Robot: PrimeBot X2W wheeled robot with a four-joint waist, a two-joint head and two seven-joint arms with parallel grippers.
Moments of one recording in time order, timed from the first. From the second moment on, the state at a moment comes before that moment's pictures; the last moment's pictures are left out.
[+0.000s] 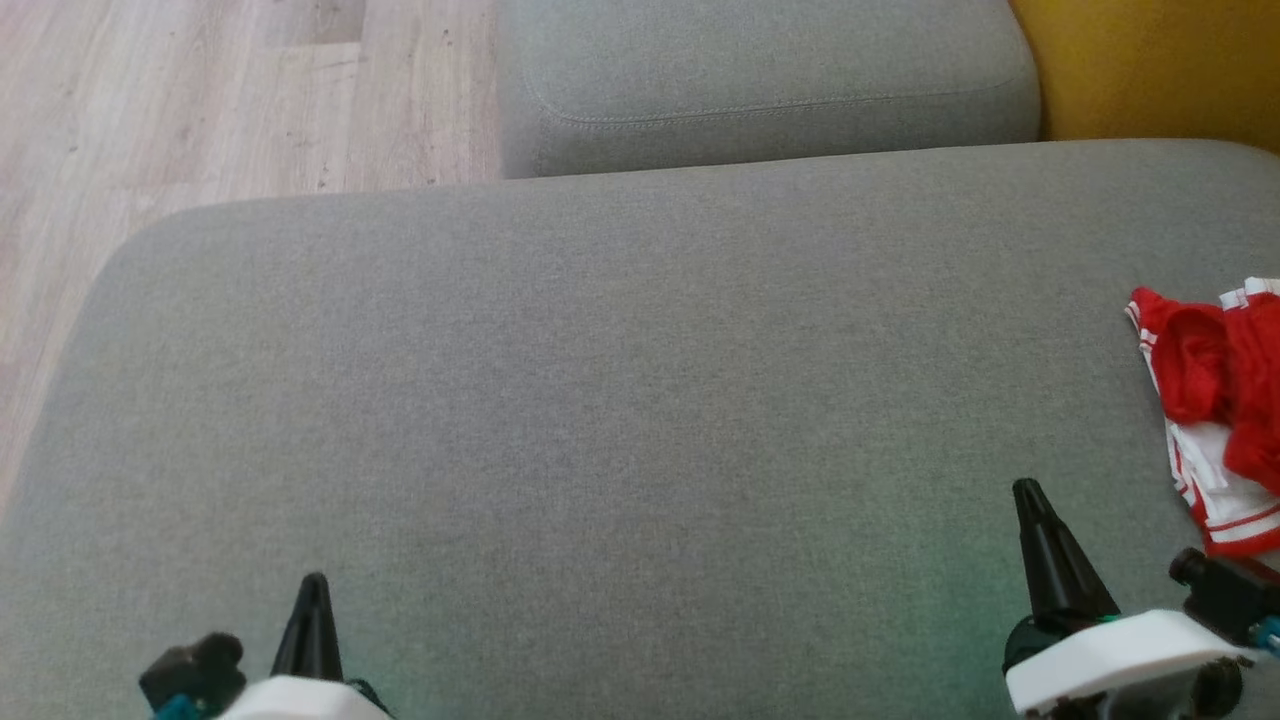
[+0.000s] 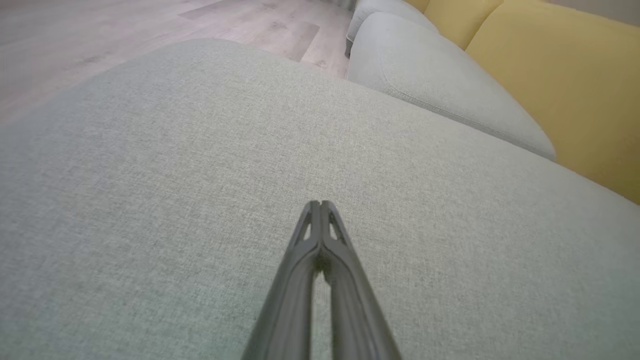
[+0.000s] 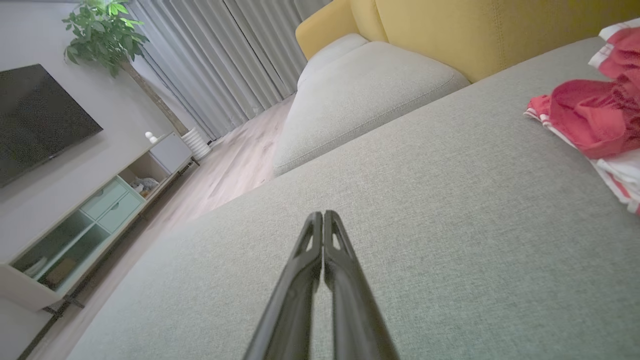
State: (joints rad) left arm 0.09 0.27 -0.34 0.20 -0.74 0.23 -0.10; right arm 0.18 -0.05 0.02 -0.01 0.53 0.14 0.06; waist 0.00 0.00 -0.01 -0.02
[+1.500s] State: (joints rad) left arm 0.03 0.18 -0.16 0.23 -1.15 0.06 -0.01; right arm 0.09 -0.06 -0.02 0.12 1.05 0.14 0.06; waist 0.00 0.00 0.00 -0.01
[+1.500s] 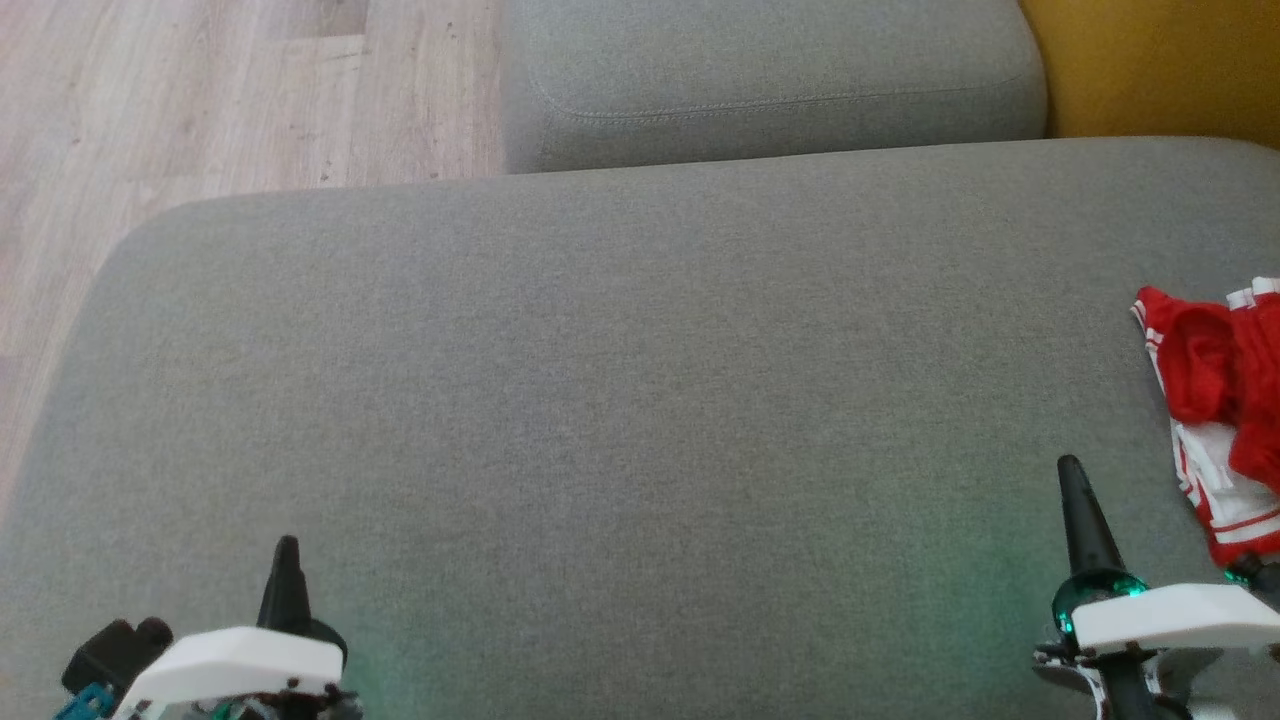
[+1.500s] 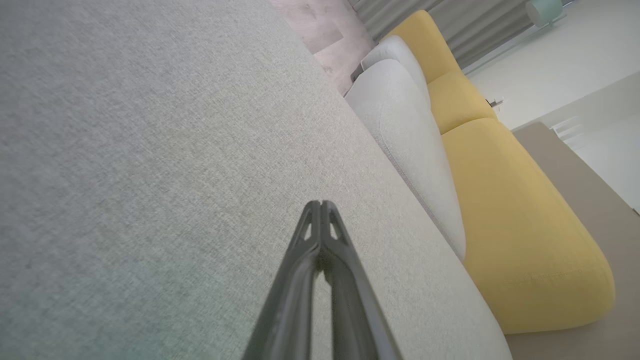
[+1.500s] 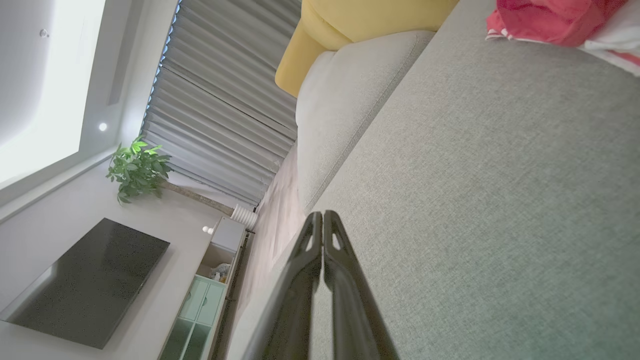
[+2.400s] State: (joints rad) left arm -0.02 0.11 -0.03 0.25 -1.40 -0.04 0.05; right arm 0.01 -0.06 -0.06 0.20 1.37 0.13 0.06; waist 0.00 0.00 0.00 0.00
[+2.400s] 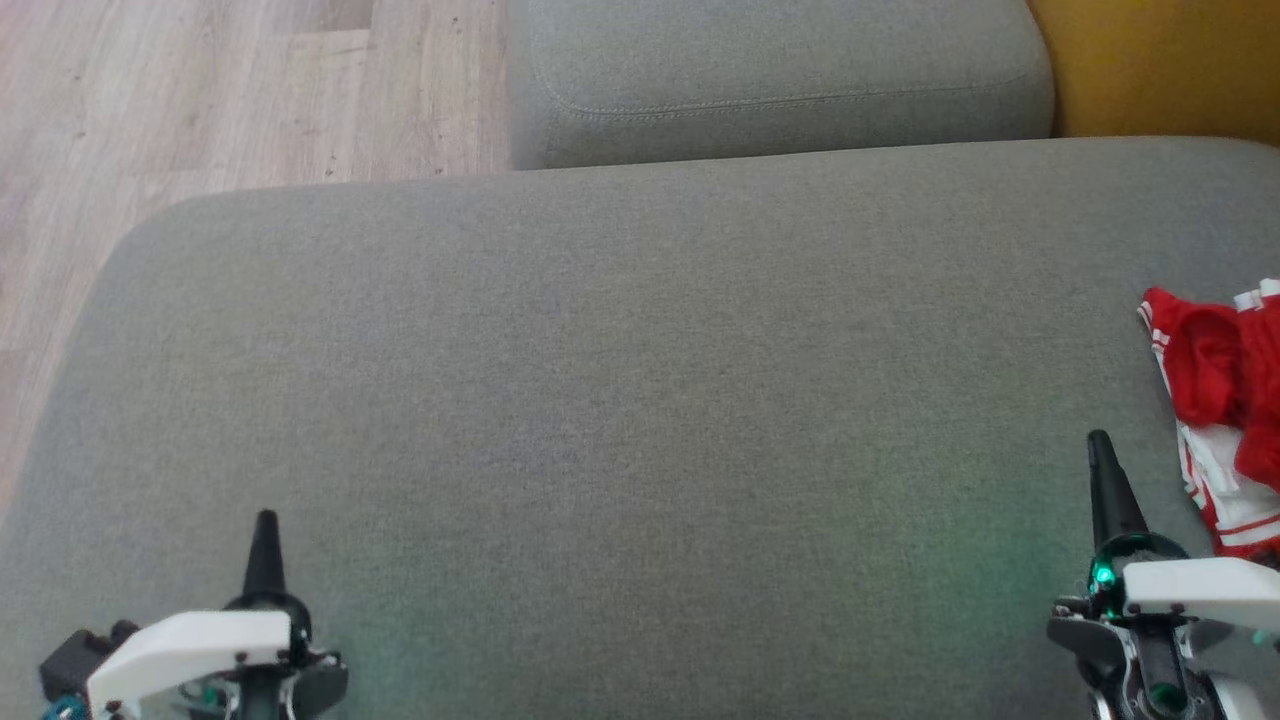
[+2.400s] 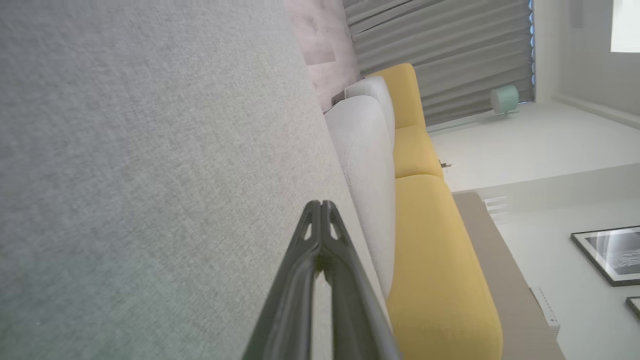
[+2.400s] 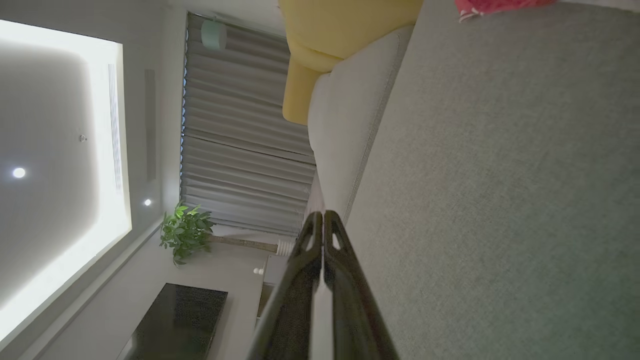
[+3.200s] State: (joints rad) left arm -0.05 0.05 0.07 0.27 -1.60 -0.12 0.10; right arm -0.04 -0.06 -0.09 0.27 1.62 0.13 0.07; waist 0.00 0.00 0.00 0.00
